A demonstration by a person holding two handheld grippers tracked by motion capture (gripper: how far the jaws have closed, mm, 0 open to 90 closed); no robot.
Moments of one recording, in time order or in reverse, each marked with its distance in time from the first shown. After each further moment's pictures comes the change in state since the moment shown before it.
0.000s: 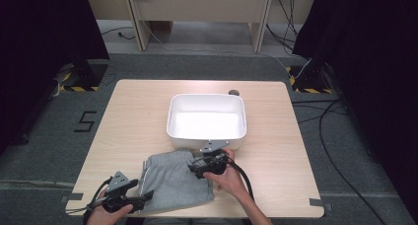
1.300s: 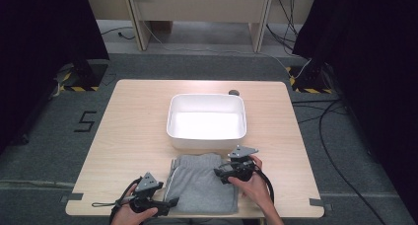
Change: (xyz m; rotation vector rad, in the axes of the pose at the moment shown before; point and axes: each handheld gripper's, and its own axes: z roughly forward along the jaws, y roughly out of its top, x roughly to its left) left arm -0.048 0.016 0.036 0.048 -0.139 0.042; right arm -0.029 -0.049 -0.058 0.028 -0.126 0.083
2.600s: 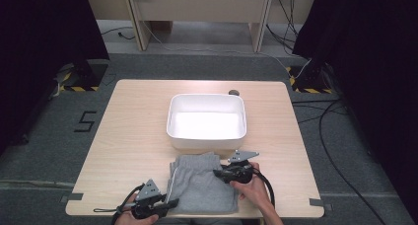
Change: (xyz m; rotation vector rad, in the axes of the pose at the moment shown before) left arm -0.012 -0.013 0.003 -0.028 -0.075 0.069; right arm 0.003 -0.015 0.006 -0.027 0.164 0.030
